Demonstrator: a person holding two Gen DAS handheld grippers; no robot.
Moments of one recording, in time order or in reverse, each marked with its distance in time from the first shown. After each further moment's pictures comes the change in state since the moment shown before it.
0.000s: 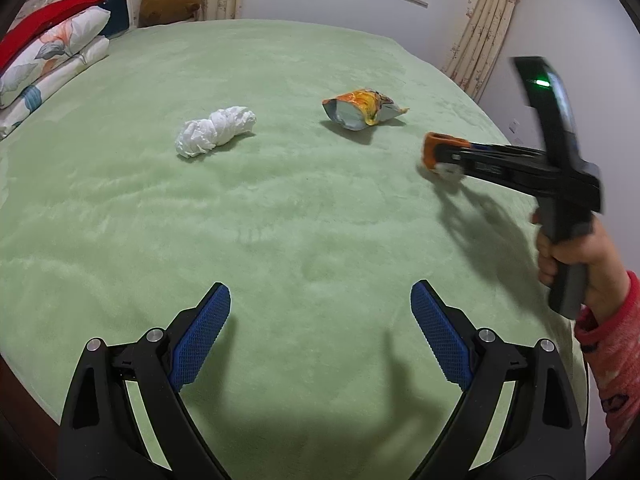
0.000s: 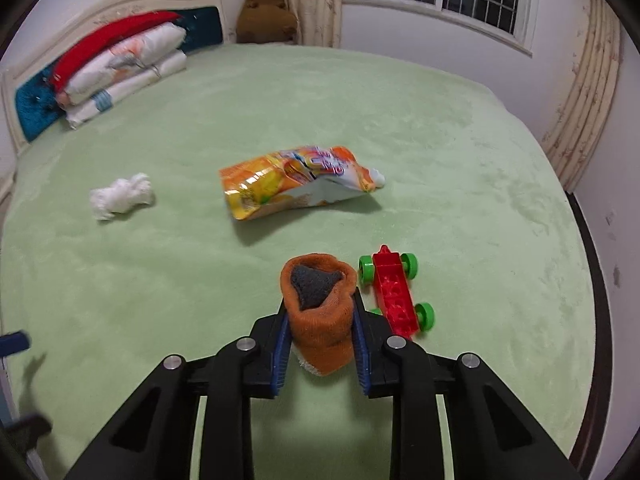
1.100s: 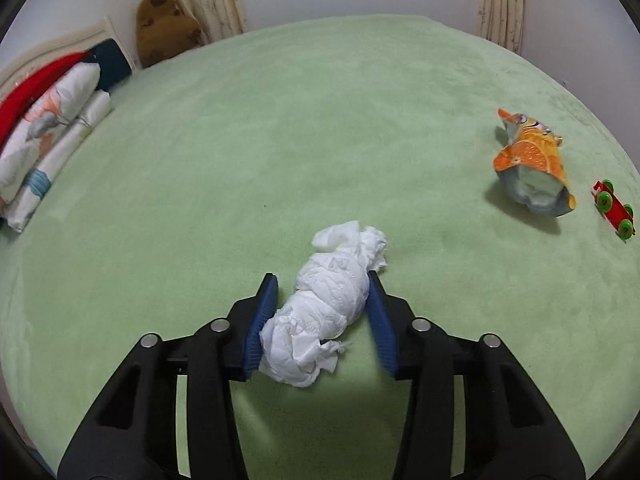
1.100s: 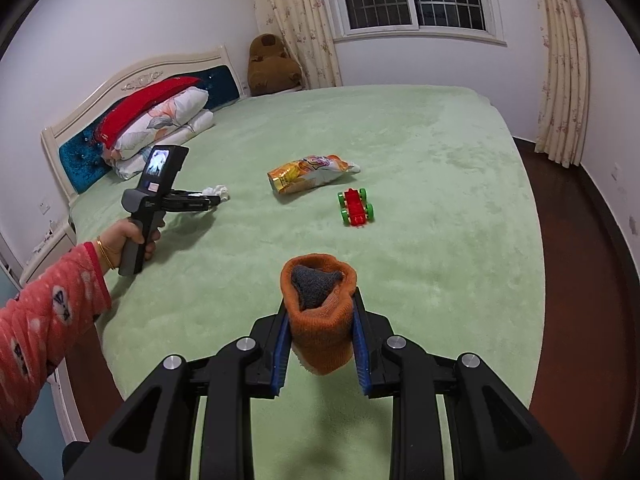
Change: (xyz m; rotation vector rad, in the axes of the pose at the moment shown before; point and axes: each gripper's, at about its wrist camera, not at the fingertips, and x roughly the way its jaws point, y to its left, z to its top) left arm 0.127 0.081 0.132 0.207 0.018 0.233; right arm -0.161 -0.048 -0.123 0.143 -0.139 0.167
